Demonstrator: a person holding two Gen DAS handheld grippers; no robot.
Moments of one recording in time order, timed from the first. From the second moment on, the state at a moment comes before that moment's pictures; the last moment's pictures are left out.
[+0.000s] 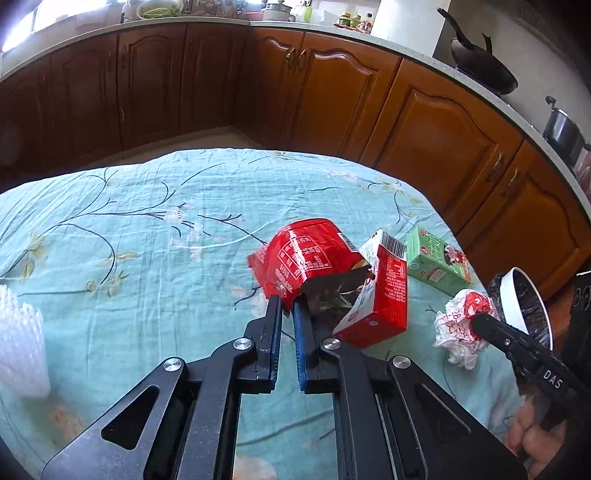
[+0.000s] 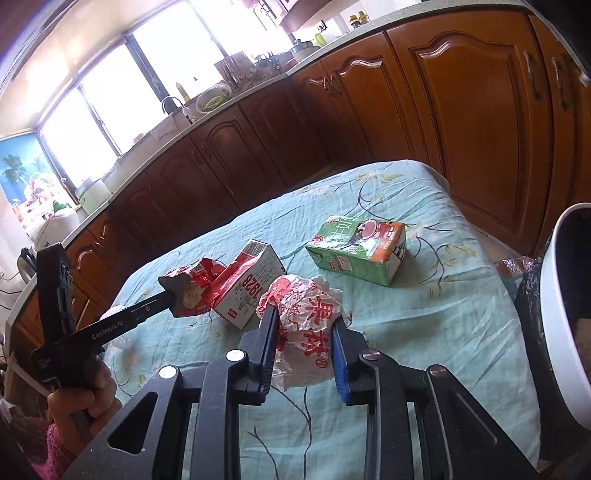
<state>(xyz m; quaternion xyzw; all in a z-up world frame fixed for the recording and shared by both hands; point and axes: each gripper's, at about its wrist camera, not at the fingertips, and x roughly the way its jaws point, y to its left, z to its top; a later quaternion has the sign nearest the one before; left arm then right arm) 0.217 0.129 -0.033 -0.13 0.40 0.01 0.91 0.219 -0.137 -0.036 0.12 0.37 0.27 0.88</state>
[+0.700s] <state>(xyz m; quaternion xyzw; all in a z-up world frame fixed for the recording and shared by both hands) 0.167 0.061 0.023 -0.11 0.33 -0.07 0.93 0.167 -0.234 -0.004 0.16 0.32 0.23 0.91</state>
